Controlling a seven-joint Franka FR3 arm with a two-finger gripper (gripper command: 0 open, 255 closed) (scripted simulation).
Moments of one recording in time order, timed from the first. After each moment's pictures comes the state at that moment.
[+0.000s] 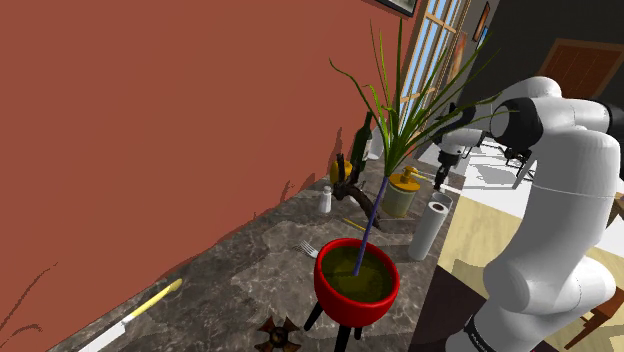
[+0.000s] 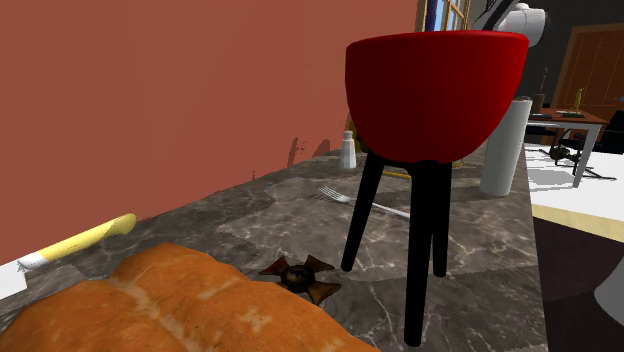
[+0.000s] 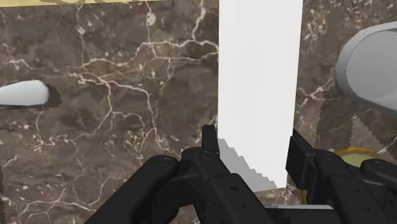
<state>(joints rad) -0.51 0.34 -0.37 -1.83 0.09 2.10 -1.11</state>
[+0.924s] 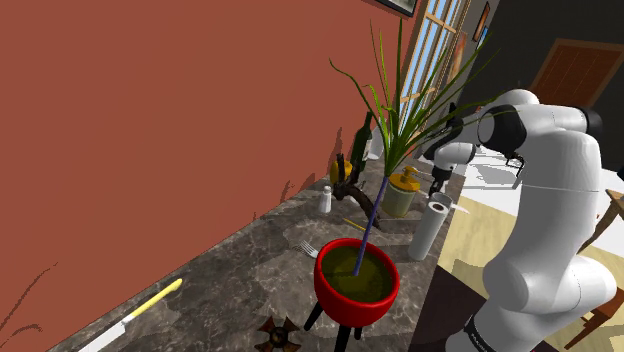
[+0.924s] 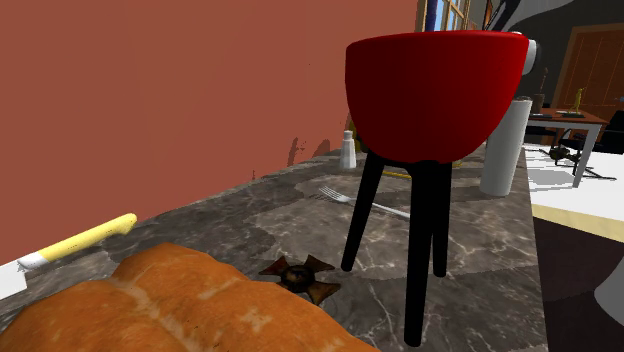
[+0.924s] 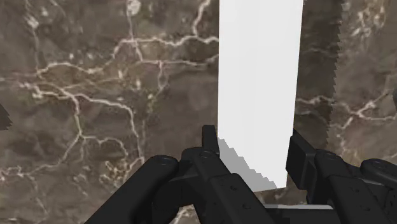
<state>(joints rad) -0.52 0.45 -0.35 -1.88 0.14 2.25 -1.13</state>
